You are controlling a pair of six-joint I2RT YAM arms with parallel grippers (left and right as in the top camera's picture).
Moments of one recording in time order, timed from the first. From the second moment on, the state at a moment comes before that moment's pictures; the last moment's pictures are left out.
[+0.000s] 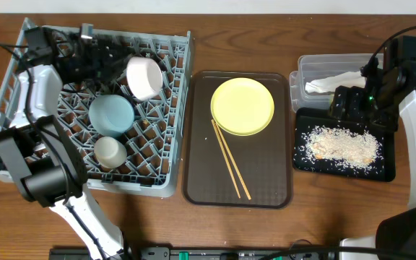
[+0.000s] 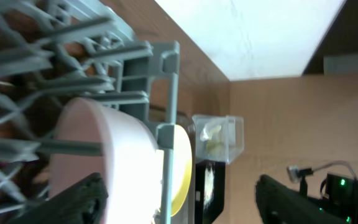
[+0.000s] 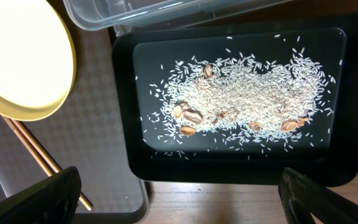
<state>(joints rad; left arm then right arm) 0.35 2.09 1.65 -0.66 1.19 -0.27 -0.13 1.62 1.54 -1.31 -0.12 0.13</state>
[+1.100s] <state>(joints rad) -0.17 1.63 1.65 -1.36 0.38 -0.28 -0.13 1.62 1.54 -1.32 -0.12 0.13</state>
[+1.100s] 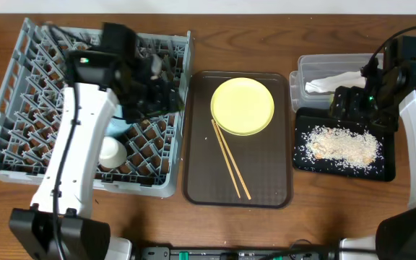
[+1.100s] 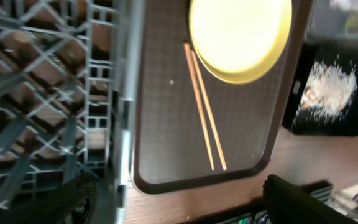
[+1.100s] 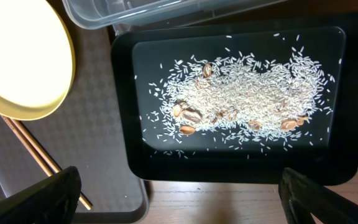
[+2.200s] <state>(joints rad) -0.67 1.64 1.04 -0.68 0.01 -0.78 -0.13 1.62 1.54 -1.32 -0.12 0.13</state>
